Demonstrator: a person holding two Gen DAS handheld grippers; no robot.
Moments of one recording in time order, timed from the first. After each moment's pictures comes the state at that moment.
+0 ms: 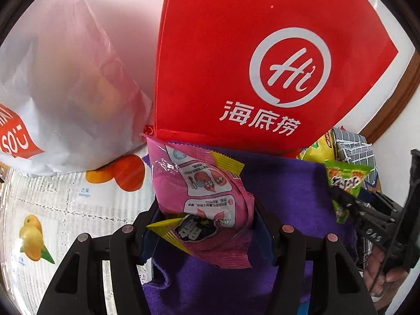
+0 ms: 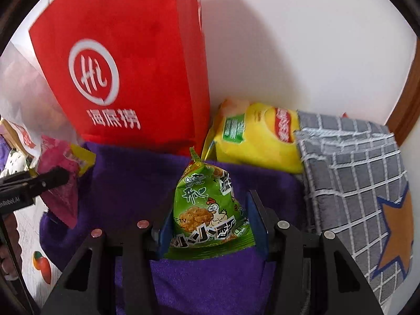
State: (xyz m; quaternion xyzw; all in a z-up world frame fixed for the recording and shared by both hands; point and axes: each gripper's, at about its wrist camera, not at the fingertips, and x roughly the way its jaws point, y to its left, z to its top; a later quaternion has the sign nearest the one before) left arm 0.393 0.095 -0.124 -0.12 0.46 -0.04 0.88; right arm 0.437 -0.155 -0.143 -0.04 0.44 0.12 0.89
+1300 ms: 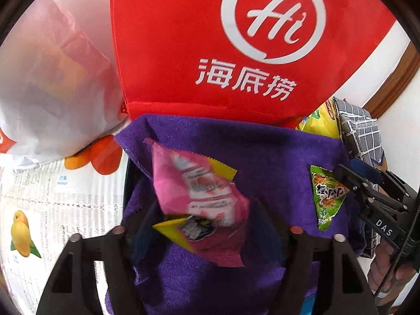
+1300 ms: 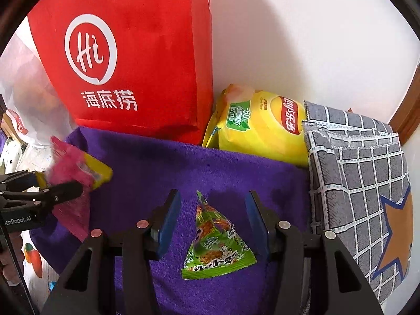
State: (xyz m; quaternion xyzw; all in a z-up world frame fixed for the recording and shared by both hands) left arm 0.411 0.061 -0.147 -0.08 0.51 -0.05 0.86; right arm 0.433 -0.147 -0.151 -0.06 0.45 0.12 0.89
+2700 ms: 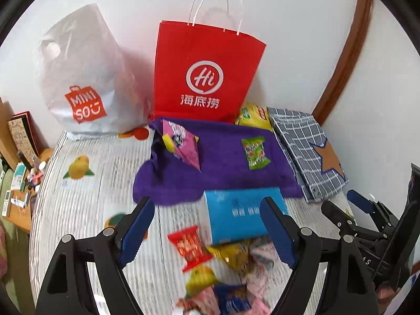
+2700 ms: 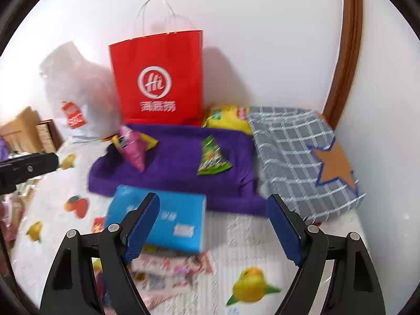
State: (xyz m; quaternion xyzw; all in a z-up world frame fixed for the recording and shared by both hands) left arm 0.170 0.050 -0.031 -0.08 0.41 -0.06 0.91; right arm 0.181 -0.191 -0.064 -0.01 0.37 0.09 0.93
